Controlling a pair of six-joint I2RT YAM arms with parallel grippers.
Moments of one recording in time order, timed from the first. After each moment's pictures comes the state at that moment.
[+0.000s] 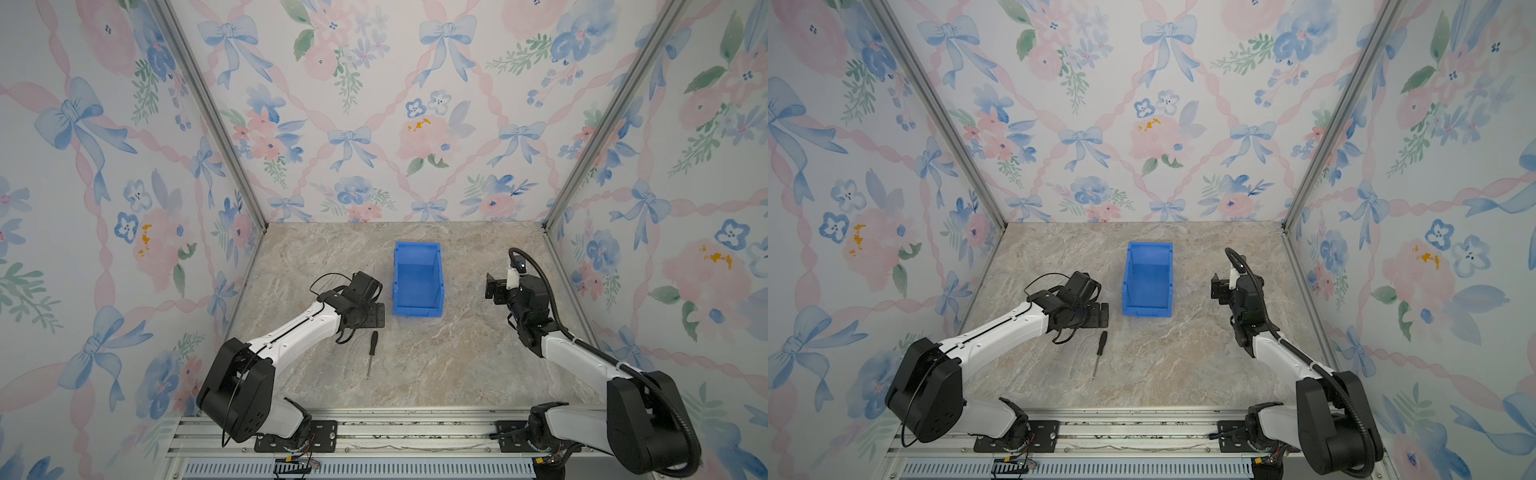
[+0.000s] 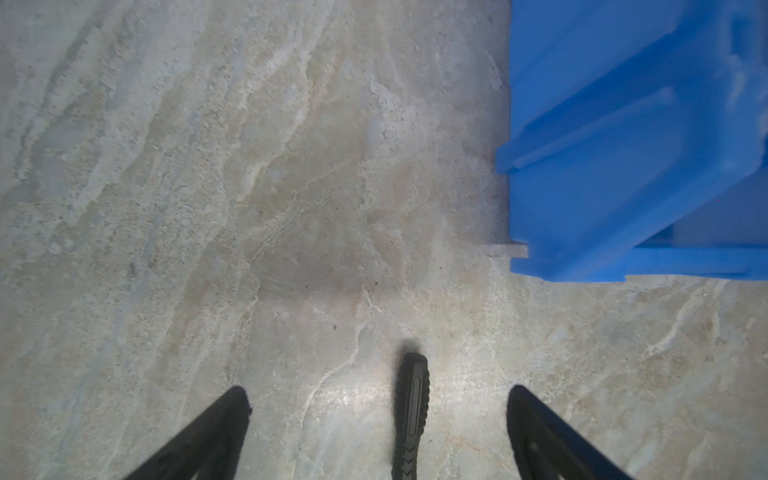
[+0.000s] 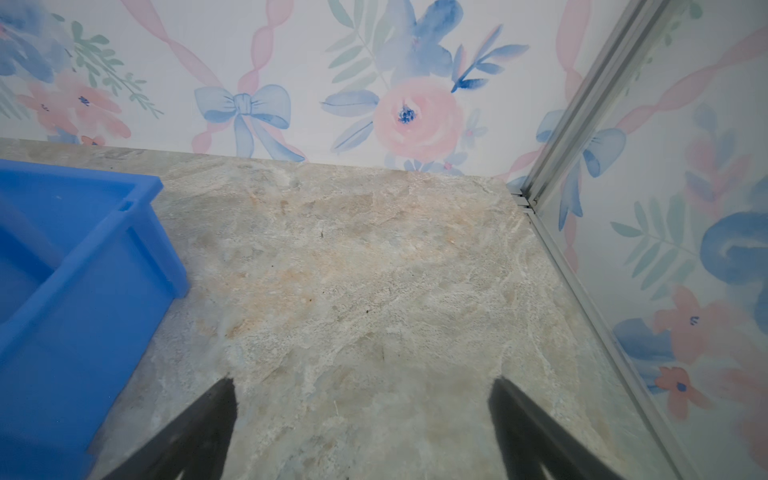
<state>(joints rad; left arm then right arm) -0.57 1.44 0.95 -0.63 -0.13 -0.53 0.23 1.19 0.54 0.32 0.21 -0.04</state>
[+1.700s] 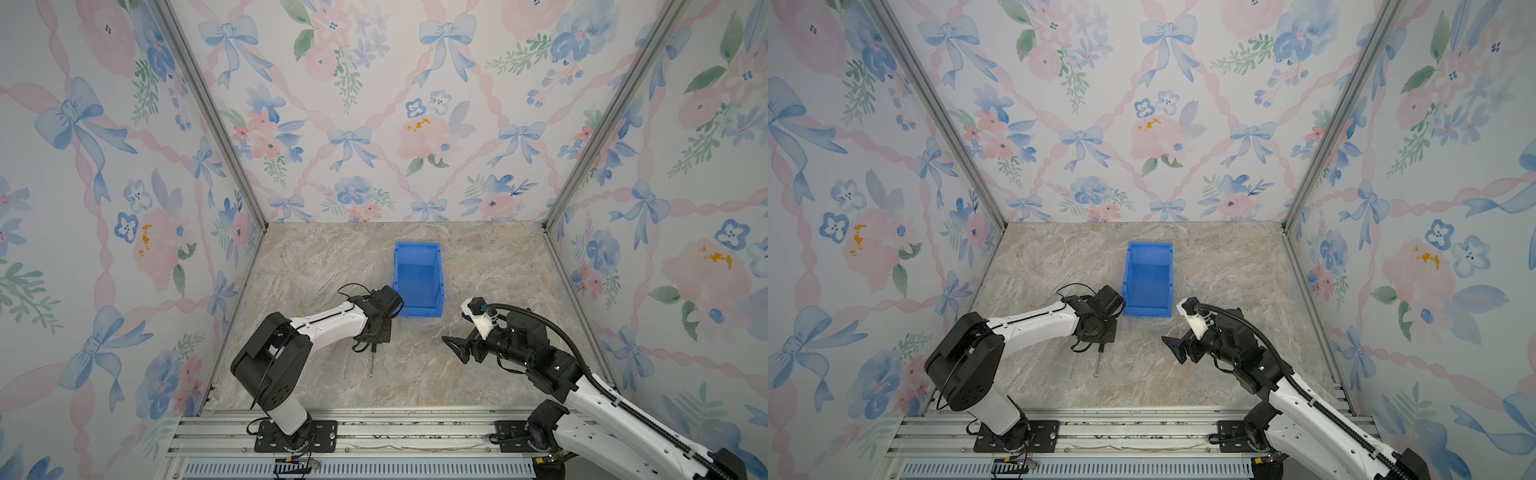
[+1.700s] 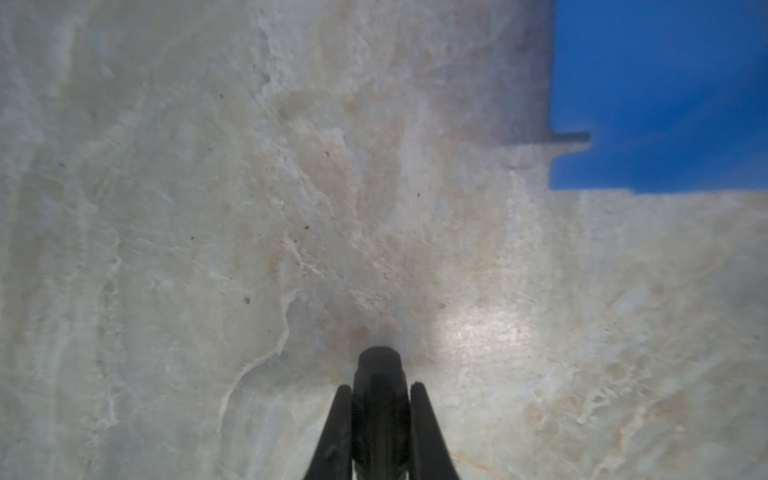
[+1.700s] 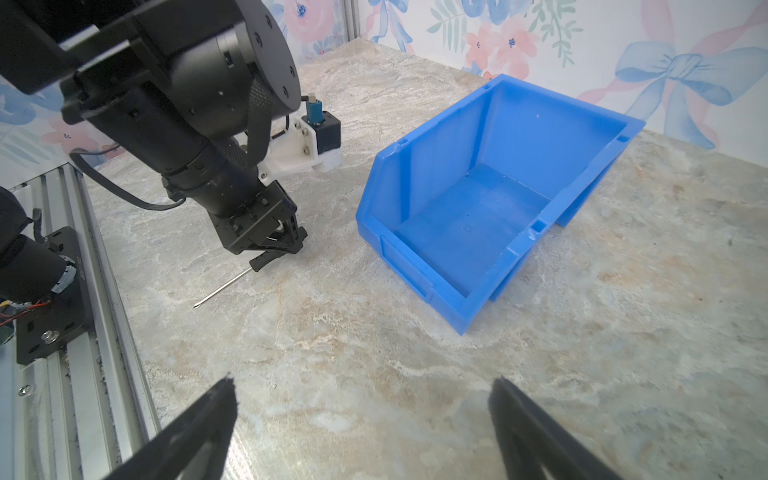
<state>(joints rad) -0.71 1.62 0.99 -0.65 -0.16 -0.59 0.64 0.76 0.50 -0.19 -0.23 -0.02</state>
